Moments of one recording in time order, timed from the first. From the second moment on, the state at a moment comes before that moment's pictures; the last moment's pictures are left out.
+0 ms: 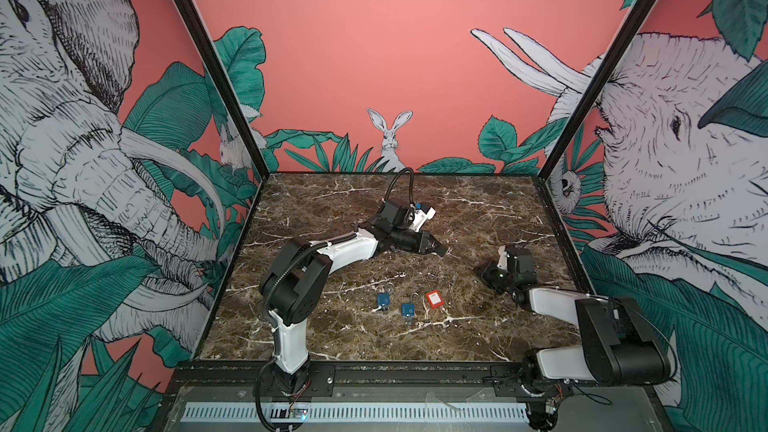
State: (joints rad) left arm -0.71 1.89 1.27 -0.02 0.79 -0.47; right arm 0.11 1.38 0.34 0.26 -0.34 0.82
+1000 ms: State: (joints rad) left arm -0.81 2.25 1.73 -0.45 0.90 -0.13; right arm 0.11 1.05 0.28 0.03 -0.27 0.81
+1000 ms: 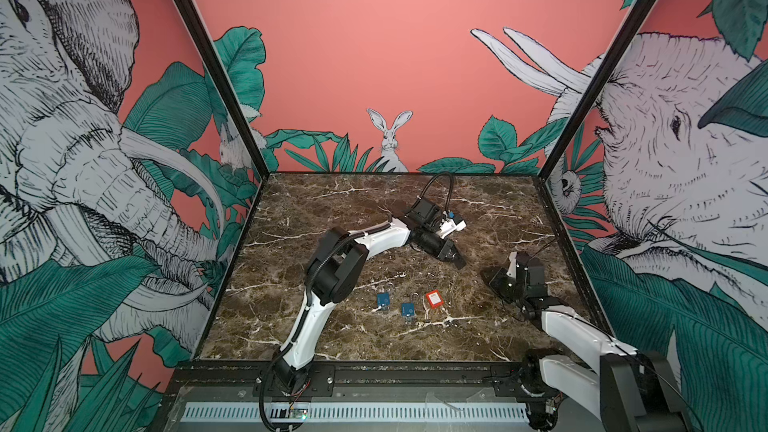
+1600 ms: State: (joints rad) left arm -0.83 2.49 1.99 -0.62 0.90 -0.05; right arm 0.11 1.01 0.28 -0.01 -0.28 0.80
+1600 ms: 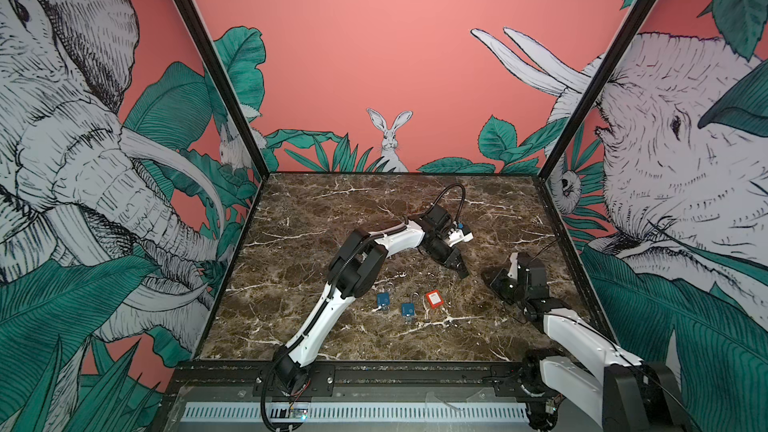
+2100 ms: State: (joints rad) left arm -0.82 2.59 2.22 -0.74 0.82 -0.02; right arm 0.11 1.01 0.28 -0.02 -0.31 0.79
